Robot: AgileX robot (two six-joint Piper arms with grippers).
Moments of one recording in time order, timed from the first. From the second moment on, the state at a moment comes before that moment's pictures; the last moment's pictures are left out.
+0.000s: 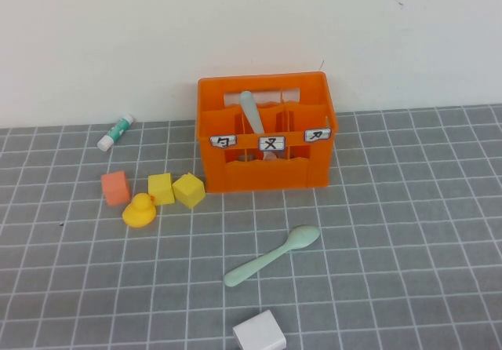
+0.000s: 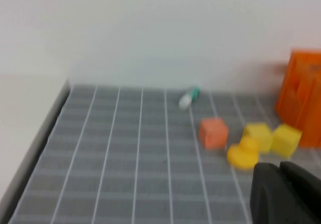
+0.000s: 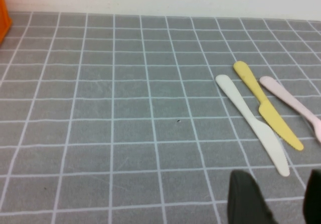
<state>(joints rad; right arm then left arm) 0.00 -0.01 0.02 -0.24 0.45 0.17 -0.18 -0.01 -0.24 0.35 0.53 -0.49</state>
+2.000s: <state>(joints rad) 0.00 -0.01 0.02 -0.70 0.50 0.12 0.00 -0.01 0.02 -0.06 0.38 -0.05</state>
